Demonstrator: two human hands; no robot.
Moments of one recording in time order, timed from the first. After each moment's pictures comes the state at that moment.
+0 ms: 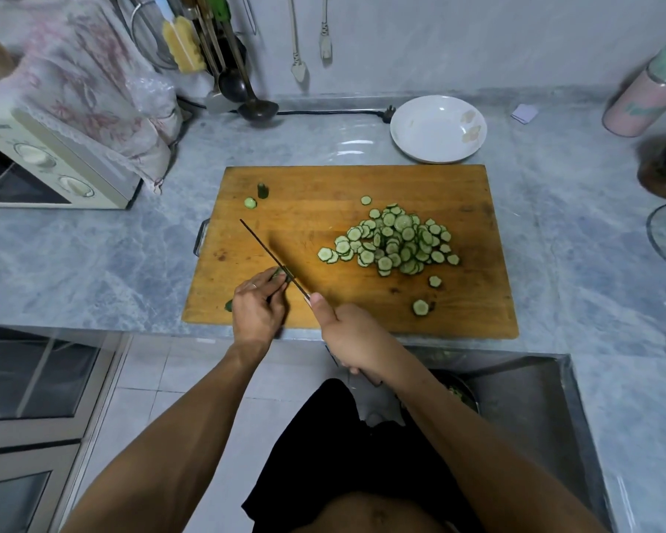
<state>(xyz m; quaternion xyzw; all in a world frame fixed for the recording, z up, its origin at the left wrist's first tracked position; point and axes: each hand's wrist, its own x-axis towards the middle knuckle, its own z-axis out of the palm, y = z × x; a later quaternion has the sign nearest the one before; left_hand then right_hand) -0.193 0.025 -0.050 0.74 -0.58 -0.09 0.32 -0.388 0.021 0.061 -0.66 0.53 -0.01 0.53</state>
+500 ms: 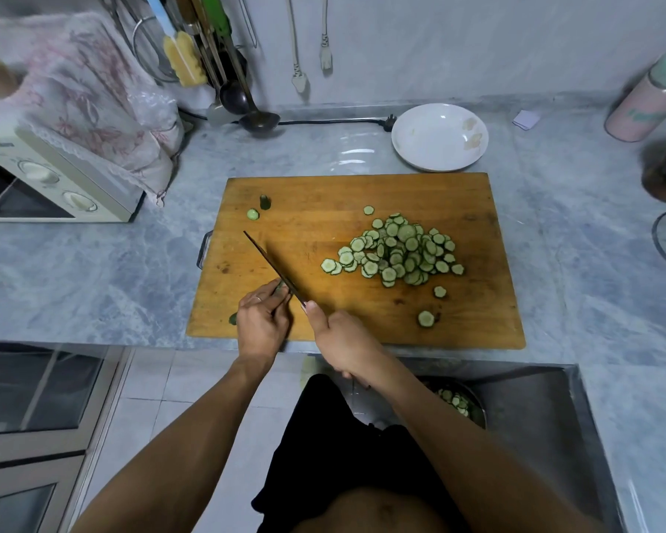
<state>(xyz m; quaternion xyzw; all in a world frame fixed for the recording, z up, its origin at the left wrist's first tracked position) -0.196 0.025 -0.047 0.74 -0.59 -0.08 0.32 -0.366 0.011 0.045 -0.66 0.55 0.00 0.51</state>
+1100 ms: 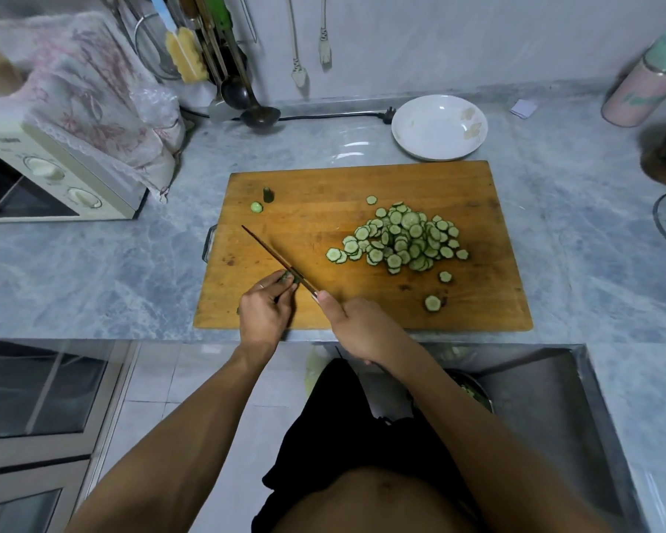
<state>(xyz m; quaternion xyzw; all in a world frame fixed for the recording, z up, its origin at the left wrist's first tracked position) -0.189 0.028 -0.045 0.73 -0.57 -0.12 0.35 -0.377 0.019 0.048 -0.68 0.54 -0.03 0.49</state>
